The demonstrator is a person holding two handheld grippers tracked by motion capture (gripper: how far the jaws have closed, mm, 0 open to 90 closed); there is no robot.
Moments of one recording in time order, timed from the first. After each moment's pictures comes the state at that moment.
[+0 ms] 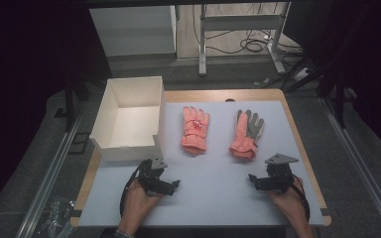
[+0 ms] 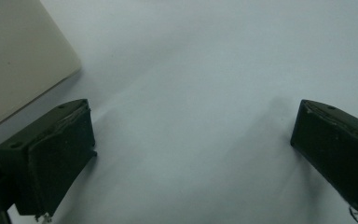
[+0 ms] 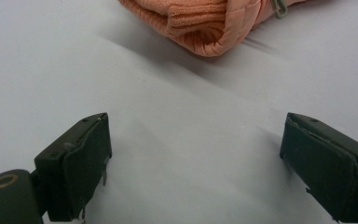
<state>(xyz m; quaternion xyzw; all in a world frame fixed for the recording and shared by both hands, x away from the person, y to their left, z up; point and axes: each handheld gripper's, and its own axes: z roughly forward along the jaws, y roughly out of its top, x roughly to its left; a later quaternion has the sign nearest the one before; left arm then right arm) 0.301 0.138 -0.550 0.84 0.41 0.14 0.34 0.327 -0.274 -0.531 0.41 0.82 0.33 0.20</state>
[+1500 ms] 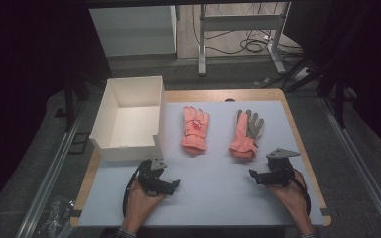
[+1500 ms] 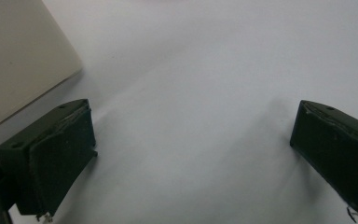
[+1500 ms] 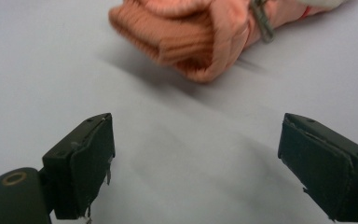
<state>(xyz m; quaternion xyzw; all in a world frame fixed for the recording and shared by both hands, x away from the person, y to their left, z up) 0.301 0.139 -0.551 0.83 0.41 0.14 0.34 0.338 -0.274 -0.517 0.42 0.82 0.34 0.19</state>
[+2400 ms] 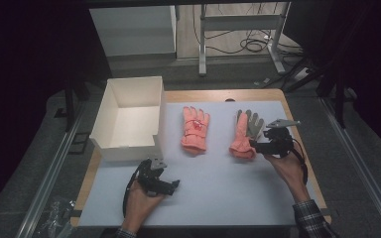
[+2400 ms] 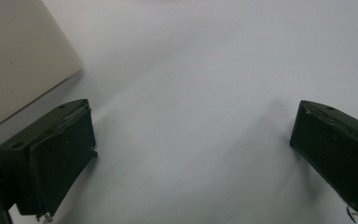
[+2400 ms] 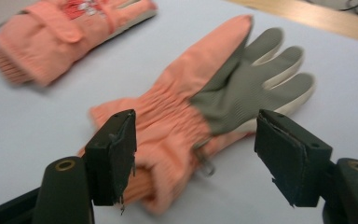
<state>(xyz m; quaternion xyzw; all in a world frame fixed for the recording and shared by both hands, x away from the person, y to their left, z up) 0.301 0.139 -0.551 0.83 0.41 0.14 0.34 0.402 -0.263 -0.462 0.42 0.80 0.36 0.21</state>
